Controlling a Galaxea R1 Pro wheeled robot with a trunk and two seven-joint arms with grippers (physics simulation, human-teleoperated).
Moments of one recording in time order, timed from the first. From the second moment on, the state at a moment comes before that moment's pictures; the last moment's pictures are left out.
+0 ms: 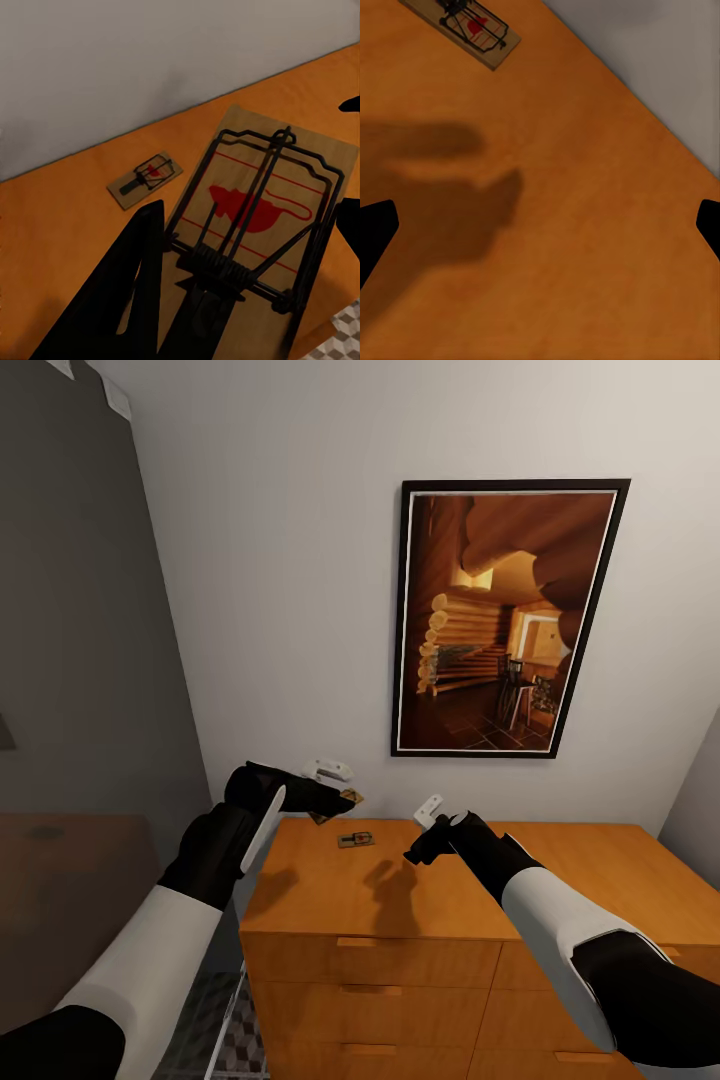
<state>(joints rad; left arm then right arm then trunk) -0.88 -0.08 -0.28 -1.18 -0.03 1.03 -0.34 -1.01 0.04 0.30 -0.39 0.43 0.37 0.44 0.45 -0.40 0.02</state>
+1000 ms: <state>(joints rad) -0.85 -0.09 -0.29 -1.16 -0.03 1.02 -0.34 -1.01 0.04 0.30 -0.40 0.43 0.34 0.44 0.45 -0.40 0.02</state>
